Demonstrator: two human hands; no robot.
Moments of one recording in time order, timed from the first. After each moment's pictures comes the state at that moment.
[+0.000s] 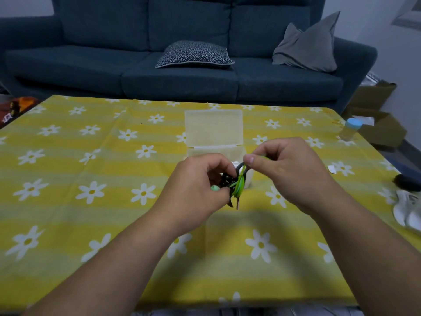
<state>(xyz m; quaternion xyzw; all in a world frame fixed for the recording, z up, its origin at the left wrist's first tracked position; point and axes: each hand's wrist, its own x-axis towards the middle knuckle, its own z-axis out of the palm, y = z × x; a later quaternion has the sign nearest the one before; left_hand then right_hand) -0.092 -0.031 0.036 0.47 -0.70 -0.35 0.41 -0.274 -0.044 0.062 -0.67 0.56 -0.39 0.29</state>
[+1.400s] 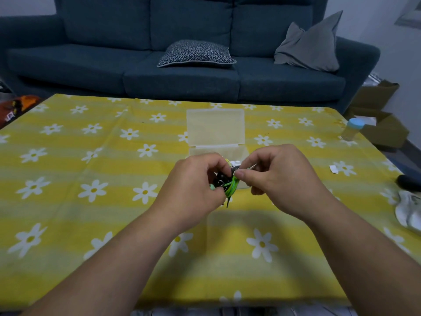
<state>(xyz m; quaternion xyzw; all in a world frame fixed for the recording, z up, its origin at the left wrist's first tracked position) -0.088 -0.034 0.032 0.52 -0.71 -0.29 0.37 -0.263 -0.038 0.057 -0.68 0.59 -0.33 0.29</state>
